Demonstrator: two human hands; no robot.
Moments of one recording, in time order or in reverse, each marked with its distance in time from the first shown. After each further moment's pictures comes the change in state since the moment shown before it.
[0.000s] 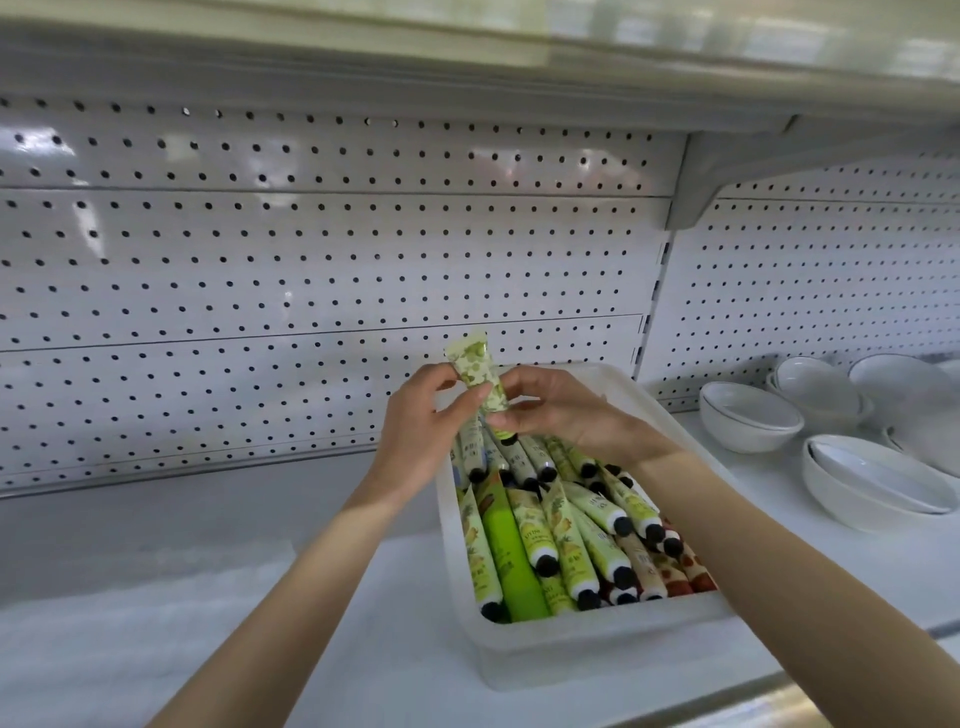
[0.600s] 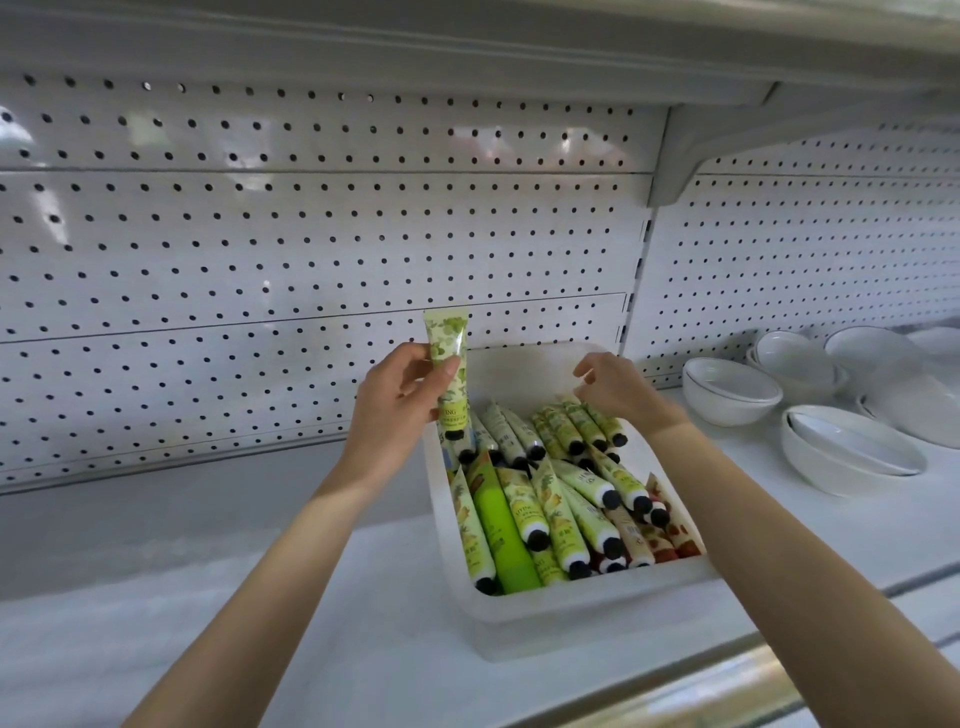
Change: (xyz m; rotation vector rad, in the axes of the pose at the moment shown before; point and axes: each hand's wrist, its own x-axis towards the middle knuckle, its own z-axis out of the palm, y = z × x) left_hand -0.008 0.004 -0.011 -0.248 -0.008 -0.100; right_hand 0.003 0.052 -0.061 -0.810 0.445 0.348
